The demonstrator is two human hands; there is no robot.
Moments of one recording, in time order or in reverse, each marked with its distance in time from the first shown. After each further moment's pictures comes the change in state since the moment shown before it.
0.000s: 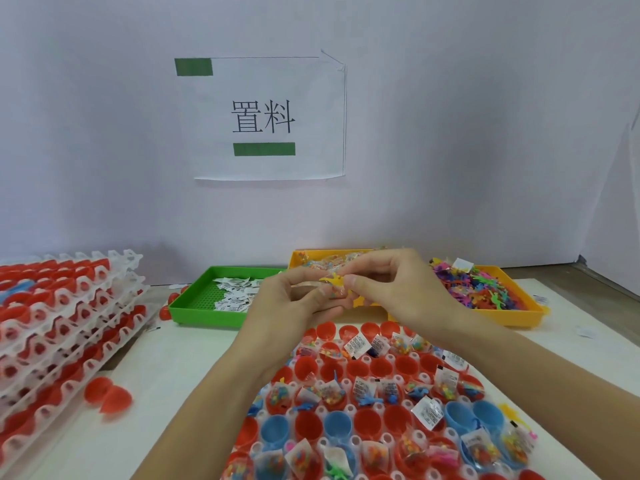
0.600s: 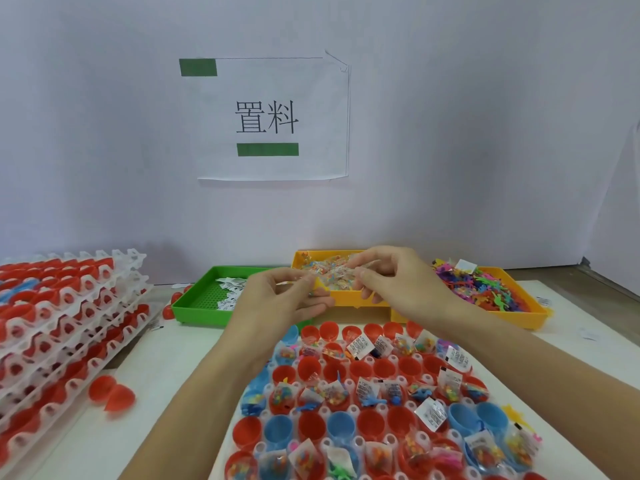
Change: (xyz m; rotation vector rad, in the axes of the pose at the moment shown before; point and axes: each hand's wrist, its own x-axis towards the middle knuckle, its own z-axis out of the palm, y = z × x) left_hand 0.004 0.007 -0.014 0.058 0.136 -0.033; right_hand 0.016 0.014 -0.003 -0.139 0.013 0.098
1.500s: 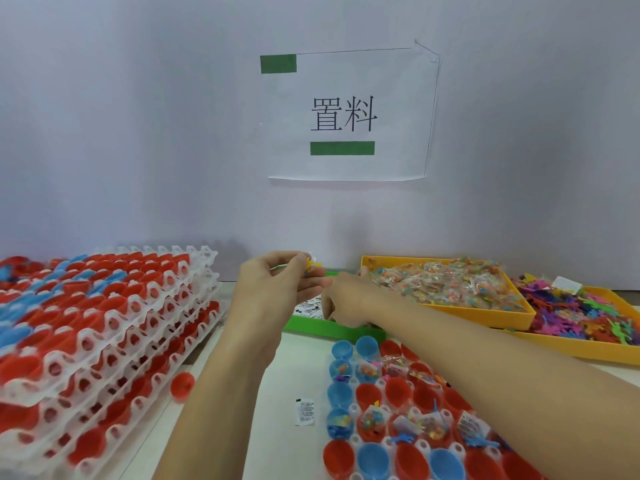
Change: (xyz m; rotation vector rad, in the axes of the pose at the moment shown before) left_hand 0.015 0.028 -0.079 -0.018 0.278 0.126; right_hand 0.117 -0.004 0.158 -1.005 -0.515 -0.195
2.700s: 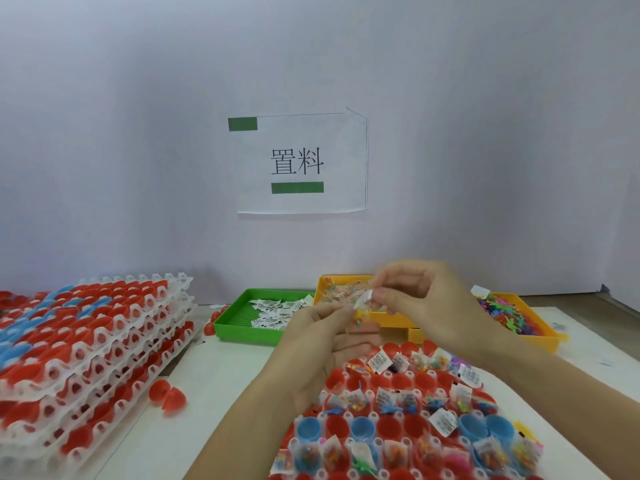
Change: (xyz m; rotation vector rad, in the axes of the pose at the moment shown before) left_hand -0.093 0.003 0.078 -0.188 -0.404 -0.283; right_hand -0.232 0.038 -0.064 1.095 0.632 -0.068
